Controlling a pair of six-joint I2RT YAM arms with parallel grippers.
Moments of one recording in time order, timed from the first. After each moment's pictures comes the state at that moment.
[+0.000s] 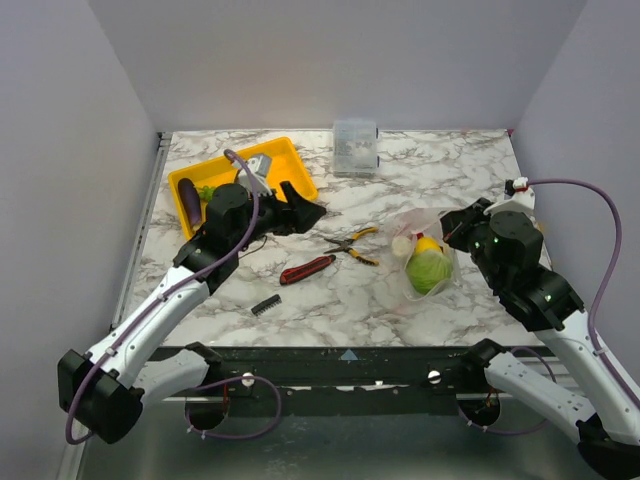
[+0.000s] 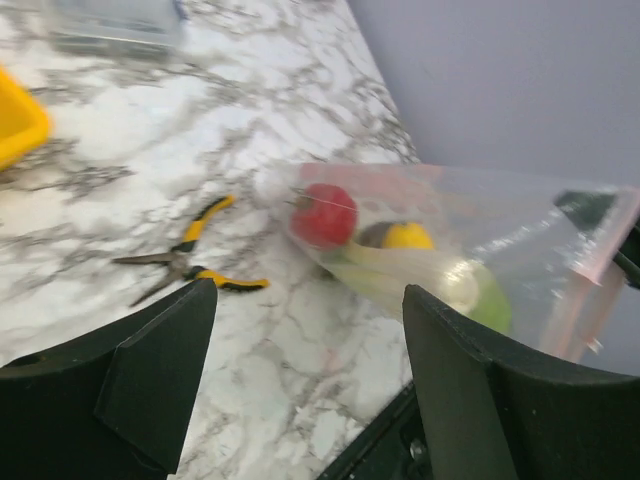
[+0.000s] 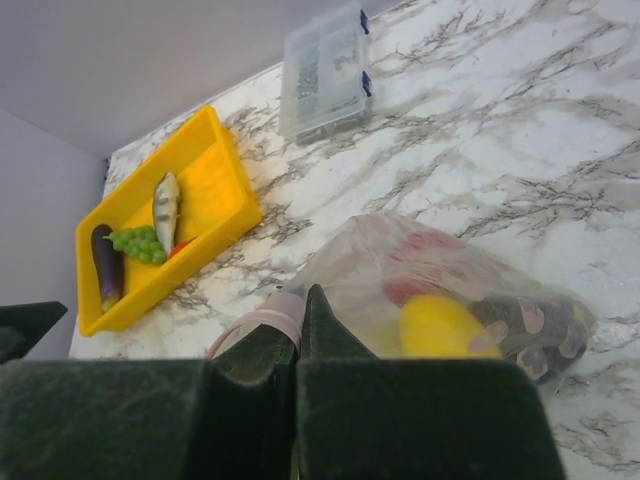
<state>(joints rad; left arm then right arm) -0.58 1.06 0.95 -0.08 0.27 -0.66 0.57 0.73 0.98 -0.52 0.43 0.66</state>
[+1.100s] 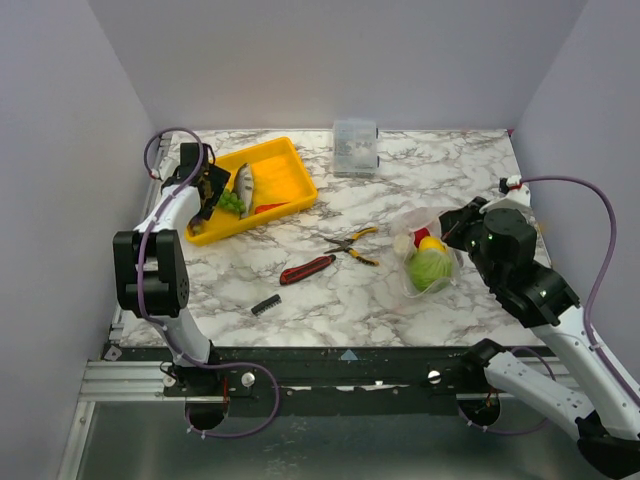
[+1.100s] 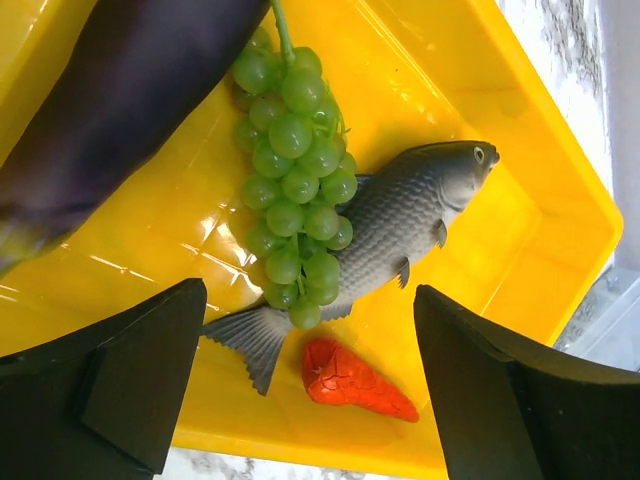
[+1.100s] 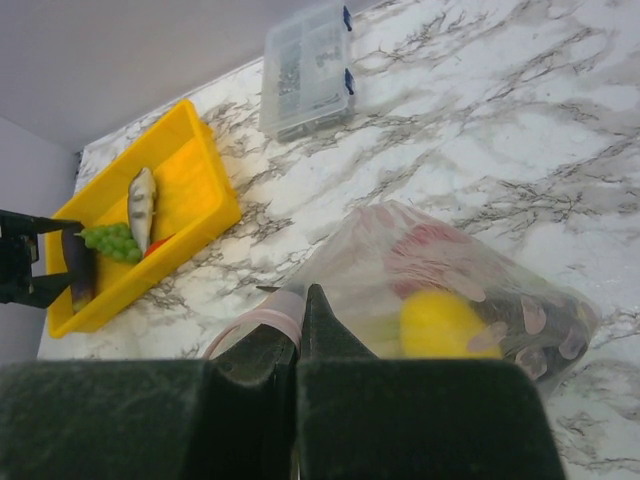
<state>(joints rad) 0.04 1.74 1.27 -0.37 -0.18 -1.07 0.57 0.75 0.98 -0.52 0.45 0.63</state>
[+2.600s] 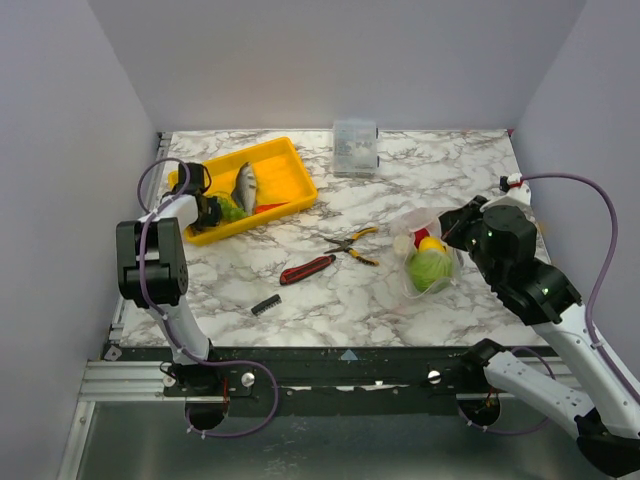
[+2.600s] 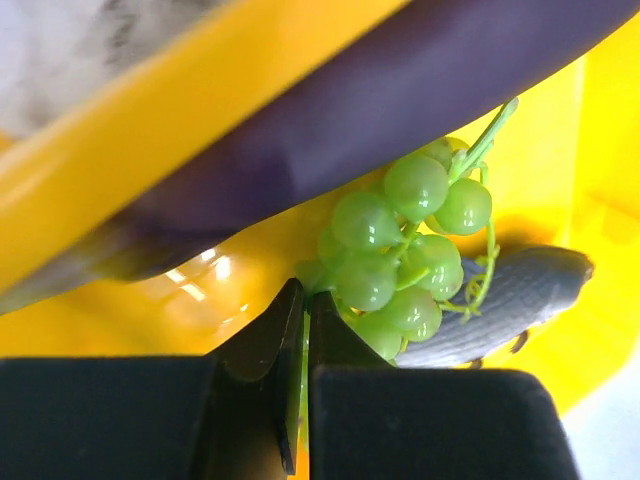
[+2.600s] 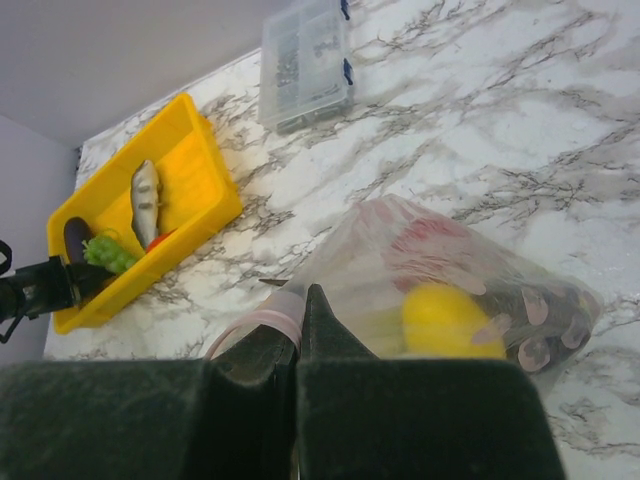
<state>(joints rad) 0.10 1.88 1.23 -0.39 -0.12 -1.46 0.57 0.77 1.01 -0.57 0.45 0.66</state>
